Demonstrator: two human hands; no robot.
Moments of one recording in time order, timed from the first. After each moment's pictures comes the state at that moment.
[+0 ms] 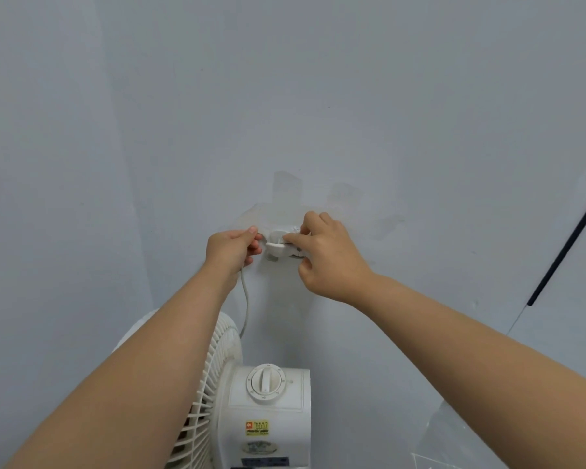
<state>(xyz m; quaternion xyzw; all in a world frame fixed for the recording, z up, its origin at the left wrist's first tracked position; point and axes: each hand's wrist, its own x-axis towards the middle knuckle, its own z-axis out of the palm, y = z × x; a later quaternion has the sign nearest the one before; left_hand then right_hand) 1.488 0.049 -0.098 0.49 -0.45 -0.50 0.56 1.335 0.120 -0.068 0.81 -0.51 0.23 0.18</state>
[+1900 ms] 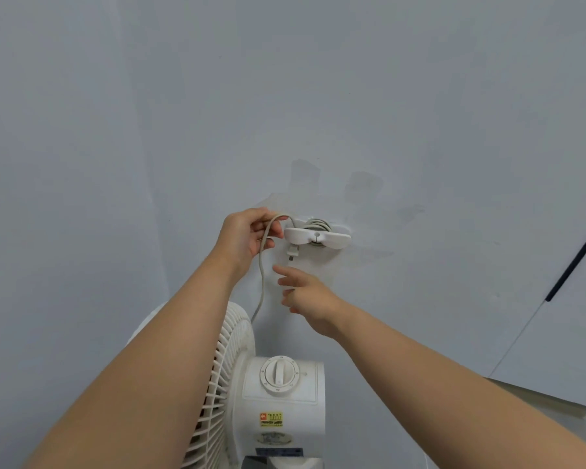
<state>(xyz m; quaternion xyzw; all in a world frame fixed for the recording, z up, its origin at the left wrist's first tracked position) 1.499 0.077 -0.077 0.32 -0.48 -0.60 0.55 1.376 0.121 -0.136 0.55 -0.57 0.35 -0.50</state>
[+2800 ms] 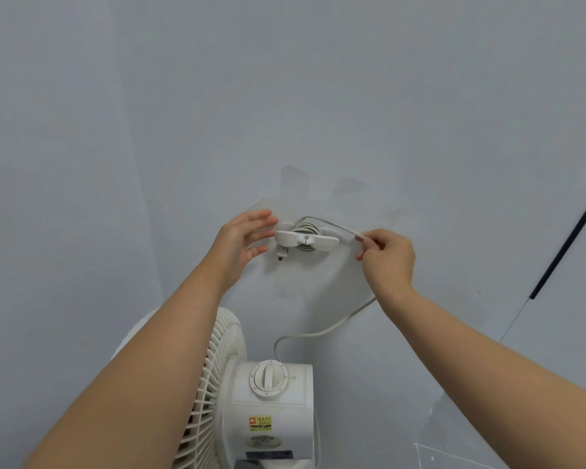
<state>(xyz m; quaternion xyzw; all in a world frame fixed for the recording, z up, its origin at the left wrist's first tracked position) 1.505 0.079 -0.083 0.33 -0.50 -0.60 0.53 1.293 0.136 -0.086 0.47 -0.66 0.57 -0.11</state>
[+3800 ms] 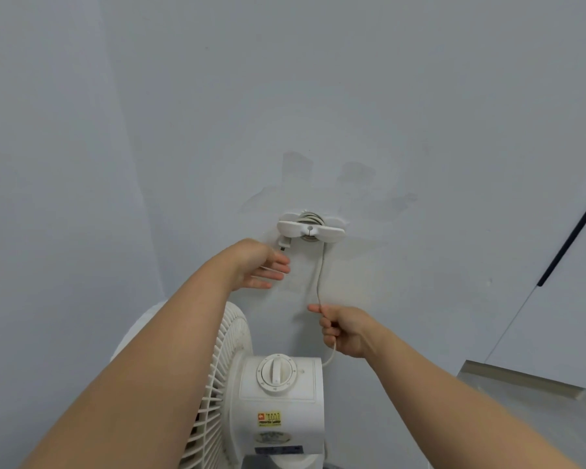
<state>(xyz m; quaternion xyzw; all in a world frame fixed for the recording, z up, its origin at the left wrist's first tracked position) 1.495 0.077 -0.099 0.54 -0.55 -0.59 0.25 1.312 0.128 -0.198 0.27 -0.57 0.42 -0.65</state>
